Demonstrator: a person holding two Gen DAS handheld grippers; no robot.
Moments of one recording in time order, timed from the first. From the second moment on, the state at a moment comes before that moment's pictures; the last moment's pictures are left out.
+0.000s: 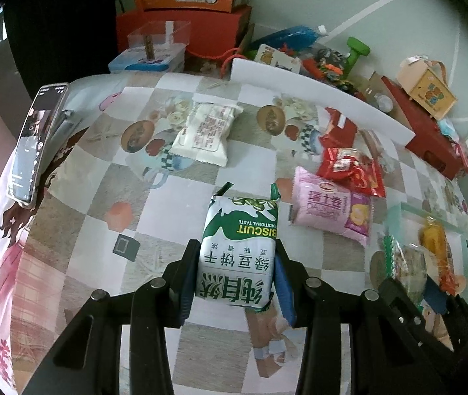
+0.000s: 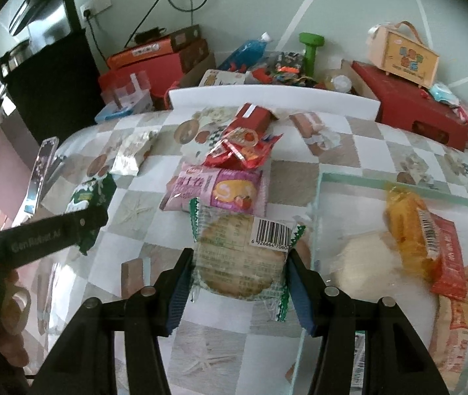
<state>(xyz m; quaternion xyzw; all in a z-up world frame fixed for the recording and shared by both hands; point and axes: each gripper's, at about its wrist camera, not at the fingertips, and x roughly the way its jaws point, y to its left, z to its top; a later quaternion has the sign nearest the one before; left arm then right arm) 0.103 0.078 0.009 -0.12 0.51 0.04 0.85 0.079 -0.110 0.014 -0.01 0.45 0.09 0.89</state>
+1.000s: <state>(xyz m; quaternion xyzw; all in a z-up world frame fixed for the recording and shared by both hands) 0.097 -0.084 0.041 0.00 0.50 -0.12 0.86 0.058 -0.332 0.046 0.15 0.41 -0.14 0.89</state>
